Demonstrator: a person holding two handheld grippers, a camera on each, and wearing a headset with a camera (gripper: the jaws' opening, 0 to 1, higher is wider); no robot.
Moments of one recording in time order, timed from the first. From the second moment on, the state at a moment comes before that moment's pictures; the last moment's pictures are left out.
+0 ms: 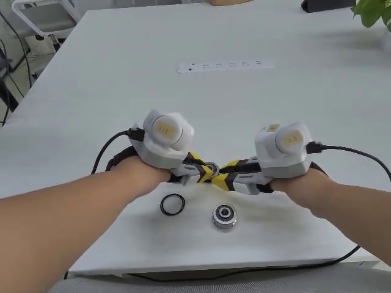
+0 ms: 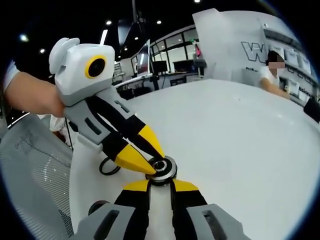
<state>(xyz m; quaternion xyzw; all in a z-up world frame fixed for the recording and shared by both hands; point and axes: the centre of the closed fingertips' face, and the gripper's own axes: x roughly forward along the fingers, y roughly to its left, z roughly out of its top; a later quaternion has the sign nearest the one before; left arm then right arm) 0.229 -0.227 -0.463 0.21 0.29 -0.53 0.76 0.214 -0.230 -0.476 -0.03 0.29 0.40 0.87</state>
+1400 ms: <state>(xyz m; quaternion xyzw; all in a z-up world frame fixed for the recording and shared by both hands) 0.225 -0.227 -0.463 0.22 0.30 -0.52 0.77 0.210 -0.239 -0.467 0.17 0.35 0.34 0.86</state>
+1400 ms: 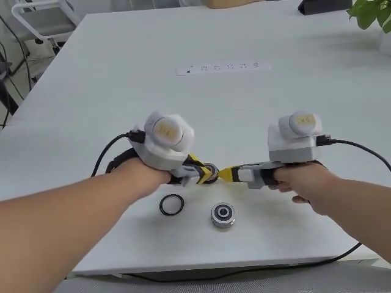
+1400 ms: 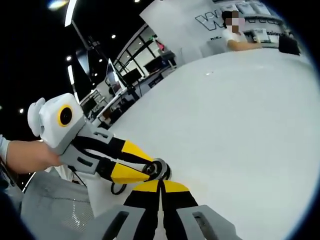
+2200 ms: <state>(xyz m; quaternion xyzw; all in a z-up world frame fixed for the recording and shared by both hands) 0.222 -0.228 -0.464 0.21 0.29 -0.52 0.78 0.212 -0.221 -0.449 0.19 0.33 0.35 0.86</state>
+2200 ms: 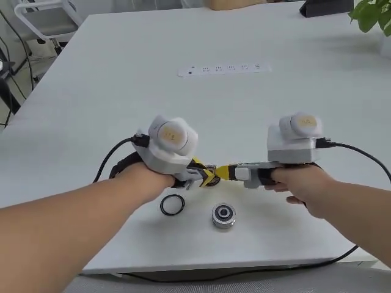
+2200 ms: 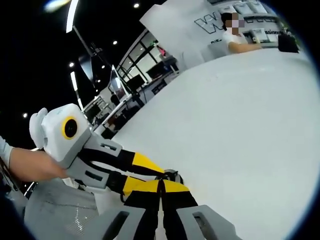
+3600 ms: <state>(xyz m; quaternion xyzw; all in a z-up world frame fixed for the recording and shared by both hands) 0.217 -0.227 -0.462 0.20 0.29 -0.52 0.77 0.210 -0.234 -0.454 0.16 0.32 0.36 0.86</state>
